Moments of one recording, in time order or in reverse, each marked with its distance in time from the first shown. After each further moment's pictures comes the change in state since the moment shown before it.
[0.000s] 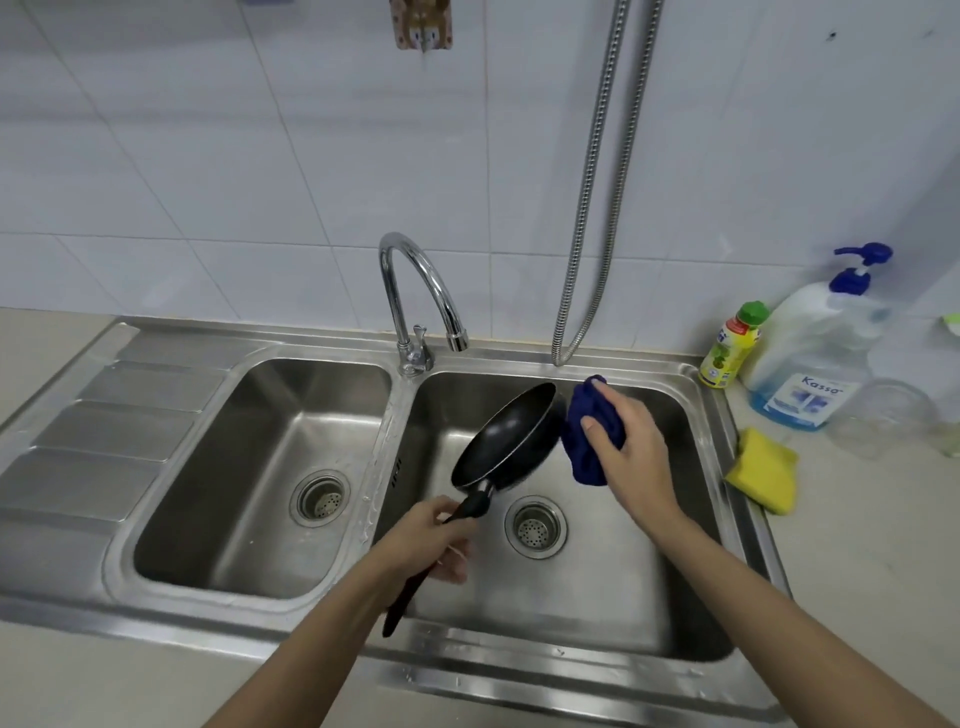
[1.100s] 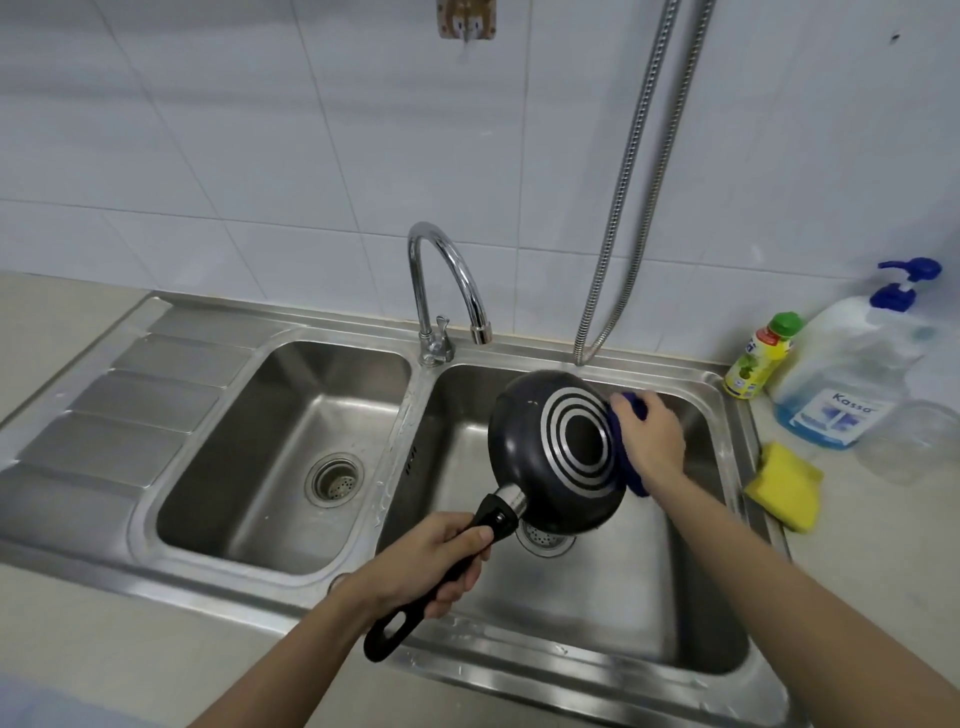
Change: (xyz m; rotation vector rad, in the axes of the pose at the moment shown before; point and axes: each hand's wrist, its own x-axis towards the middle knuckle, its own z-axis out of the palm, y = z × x) left_hand -0.041 0.000 0.004 -0.030 -0.258 0.189; right_hand 0.040 0.025 0.012 -0.102 -0.019 0.467
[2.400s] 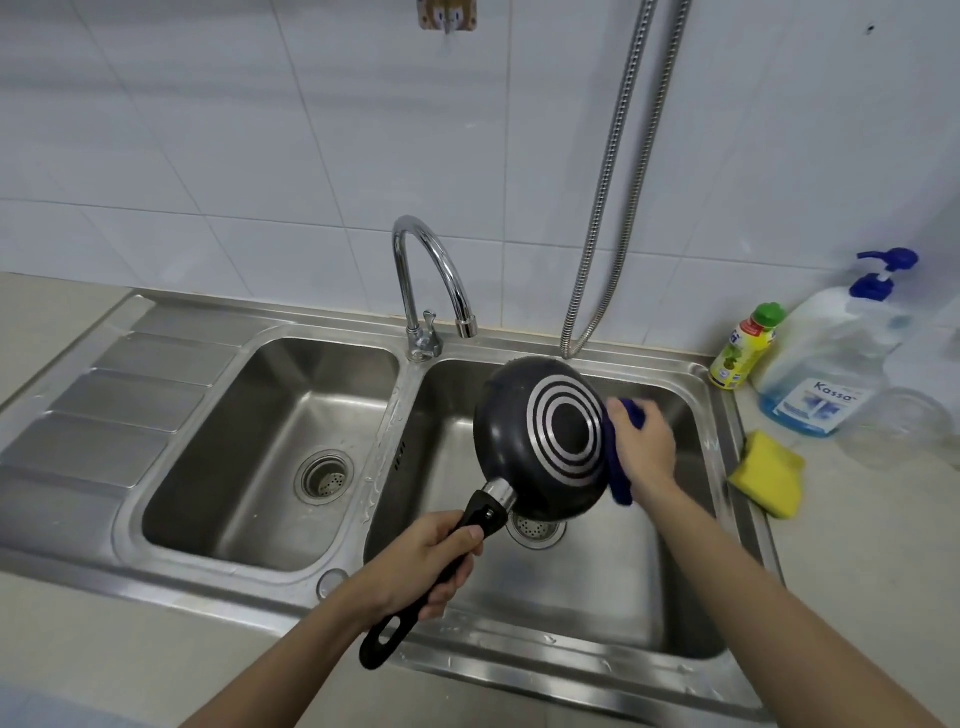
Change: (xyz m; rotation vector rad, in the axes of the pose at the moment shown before) left_hand 0.000 -0.005 0.009 0.025 0.036 0.020; right_hand -0.016 0.011 -0.003 0.162 0.045 0.085
